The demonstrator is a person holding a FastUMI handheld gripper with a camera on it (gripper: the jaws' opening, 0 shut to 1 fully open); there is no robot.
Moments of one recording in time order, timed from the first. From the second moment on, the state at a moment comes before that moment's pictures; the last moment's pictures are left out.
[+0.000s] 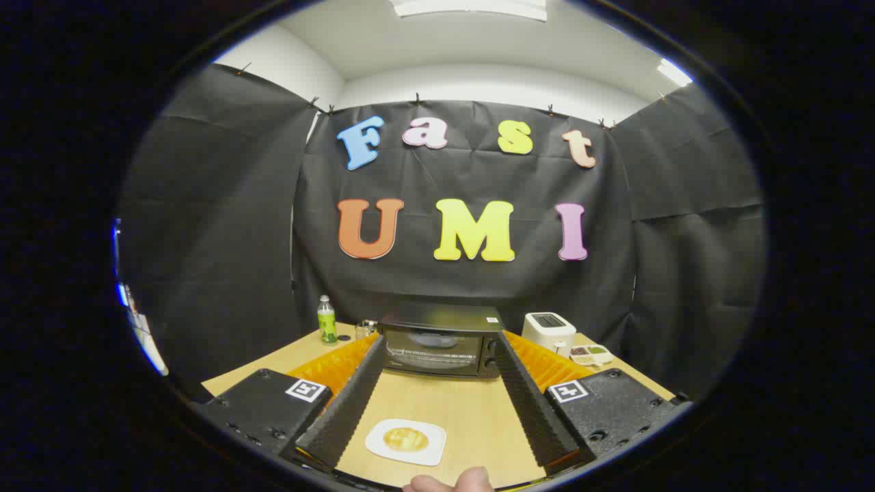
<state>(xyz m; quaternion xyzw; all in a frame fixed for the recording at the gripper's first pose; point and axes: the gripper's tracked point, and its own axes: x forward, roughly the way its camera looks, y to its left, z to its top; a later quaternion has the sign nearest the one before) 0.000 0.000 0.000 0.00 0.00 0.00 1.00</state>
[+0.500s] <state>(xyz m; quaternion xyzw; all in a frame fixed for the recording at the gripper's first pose) 0.011 0.010 -0.002 0.00 0.00 0.00 1.00</state>
